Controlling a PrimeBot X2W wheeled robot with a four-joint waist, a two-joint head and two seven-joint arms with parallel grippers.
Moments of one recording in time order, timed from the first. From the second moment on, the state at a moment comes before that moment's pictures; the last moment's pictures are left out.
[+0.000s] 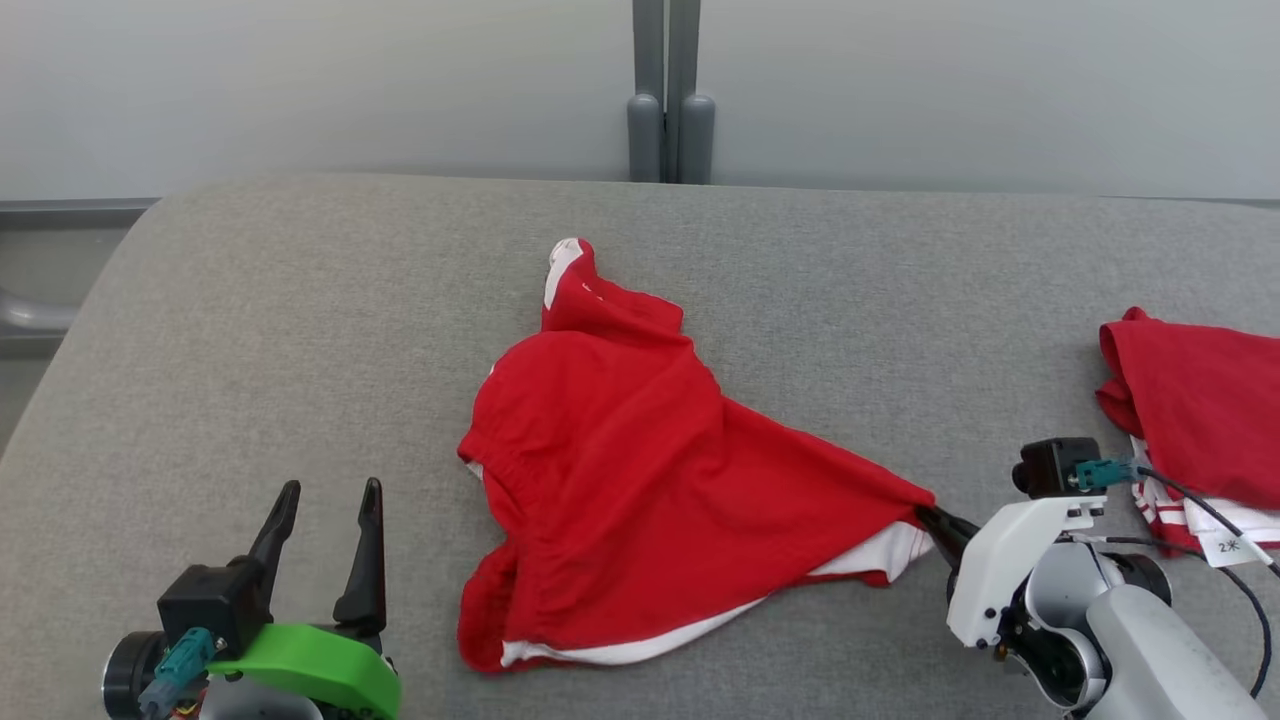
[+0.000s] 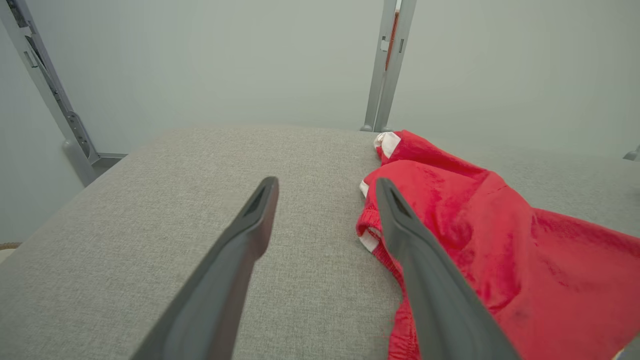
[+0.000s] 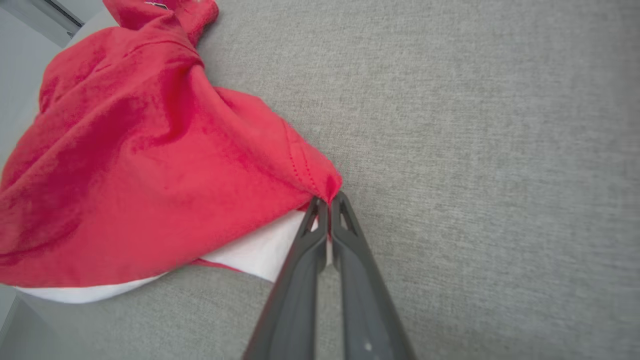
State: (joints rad) left arm -0.03 0.35 -0.35 0.09 -0.52 0.15 -0.18; right arm -0.25 -0.23 0.25 0.46 0.59 0.13 0.29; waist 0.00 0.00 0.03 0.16
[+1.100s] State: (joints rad) left arm 0.03 0.36 -0.25 0.00 -0.50 0.19 -0.26; right arm -0.11 -0.21 0.13 0.21 0.45 0.13 -0.22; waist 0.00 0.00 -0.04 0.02
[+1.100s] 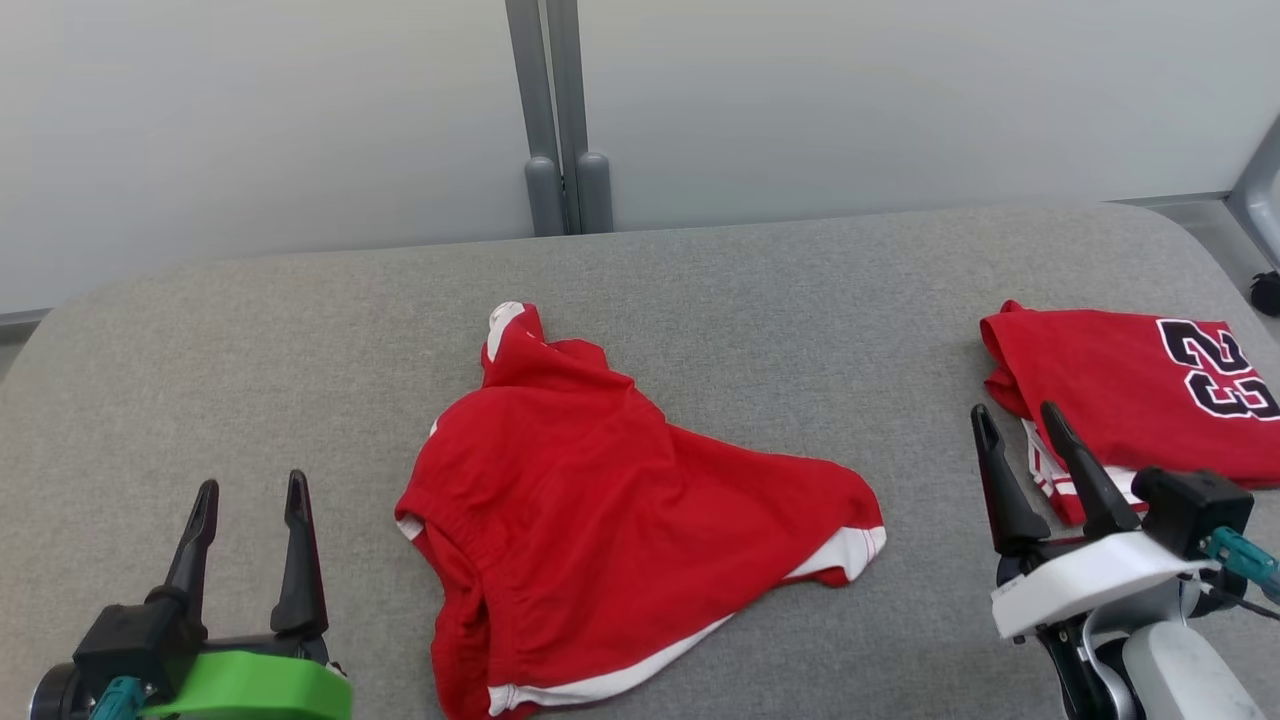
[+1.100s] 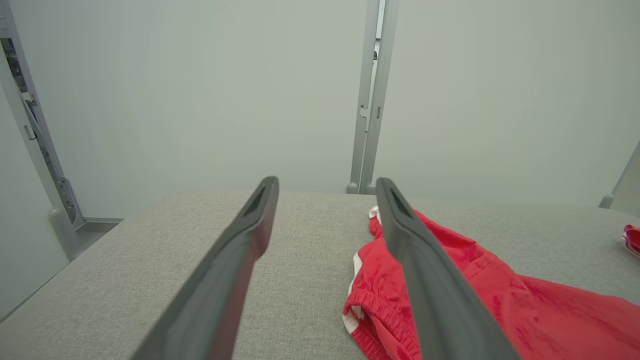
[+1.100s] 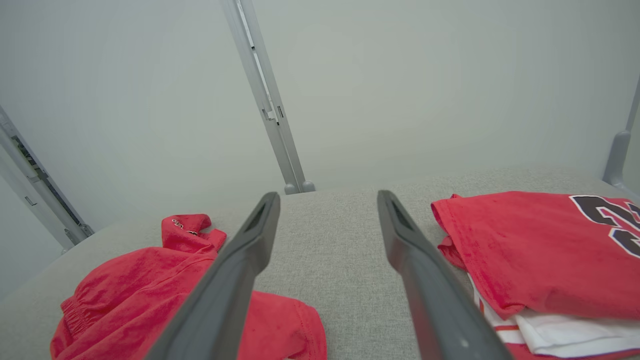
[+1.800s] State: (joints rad) left arm 0.09 0.27 -0.18 0.01 -0.43 0.13 -0.26; right arm -0.05 -0.20 0.13 0.23 0.43 0.13 -0.25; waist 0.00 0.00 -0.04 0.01
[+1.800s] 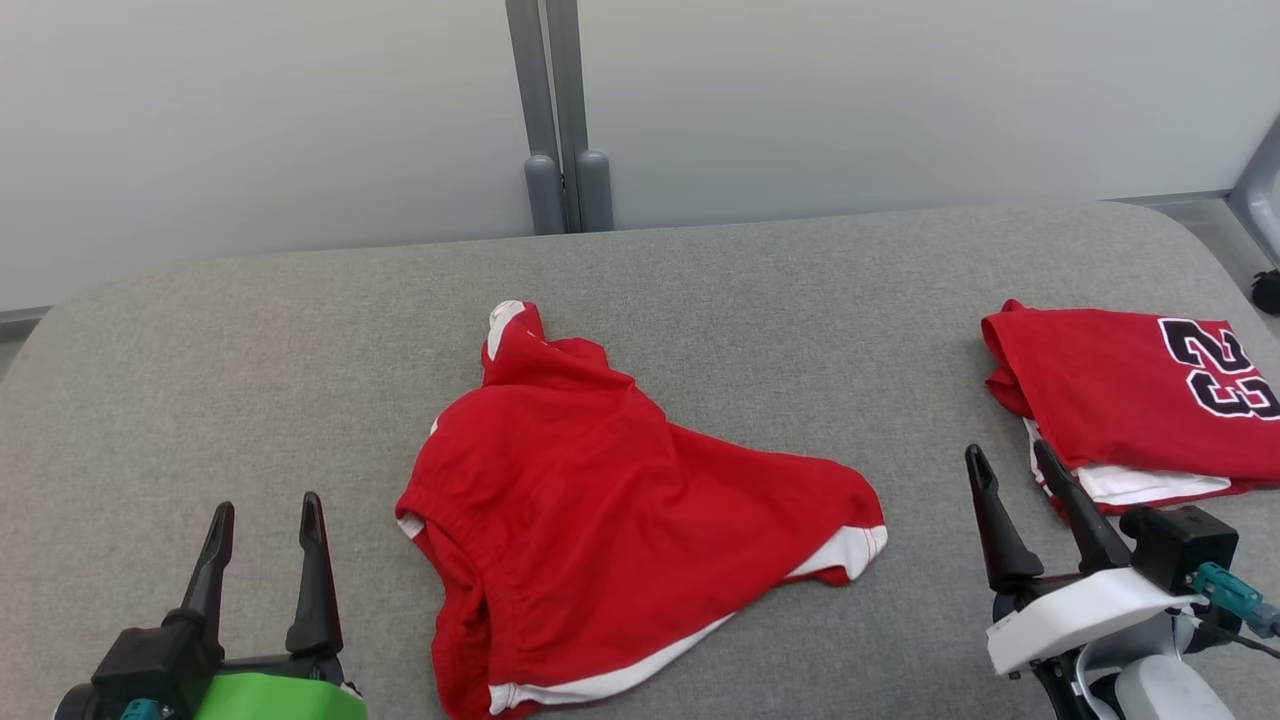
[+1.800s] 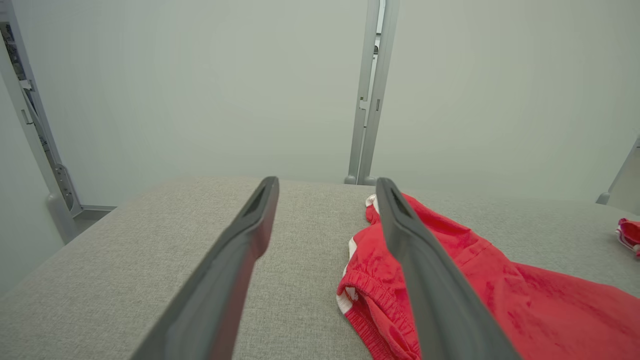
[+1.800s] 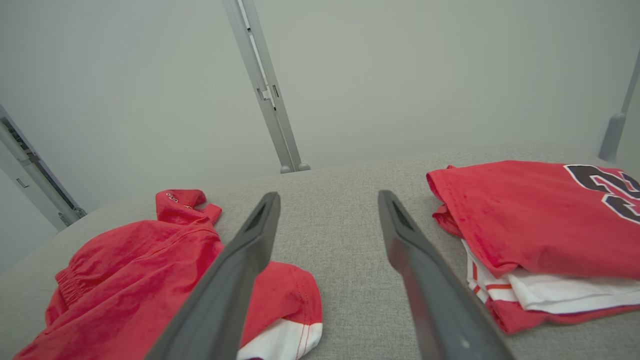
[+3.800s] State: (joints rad) left arm -0.05 0.34 -0.54 0.13 -0.67 -0.12 0.37; right arm -0.27 -0.24 0.35 0.52 0.60 0.13 0.22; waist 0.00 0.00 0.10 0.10
